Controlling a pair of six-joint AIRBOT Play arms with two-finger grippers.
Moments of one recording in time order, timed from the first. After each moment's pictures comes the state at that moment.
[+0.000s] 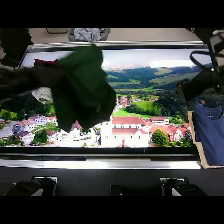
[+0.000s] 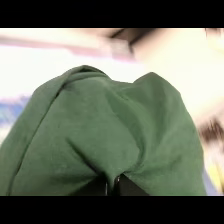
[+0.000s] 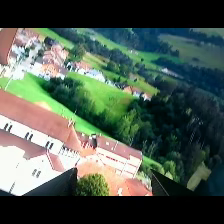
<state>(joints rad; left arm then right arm) -0.27 -0.96 1.33 0.86 -0.94 -1.44 0.11 -1.02 1.61 -1.52 1.51 1.22</state>
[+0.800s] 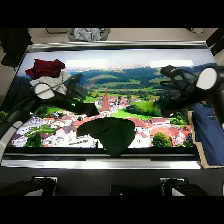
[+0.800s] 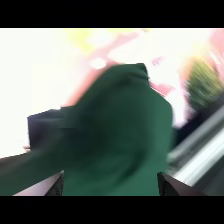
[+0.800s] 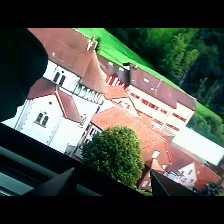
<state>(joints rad) -0.30 -1.34 1.28 0.98 -1.22 -1.42 0.11 -1.20 1.40 -1.49 1.56 1.15</state>
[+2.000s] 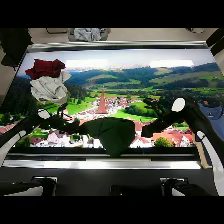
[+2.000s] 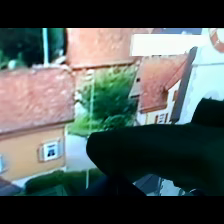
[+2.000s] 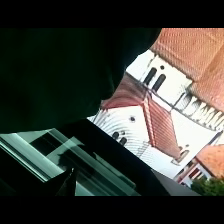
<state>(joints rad) -0.08 -1.41 0.82 0.93 -1.01 -1.35 0.11 -1.25 0.97 -1.15 1.36 1.08</state>
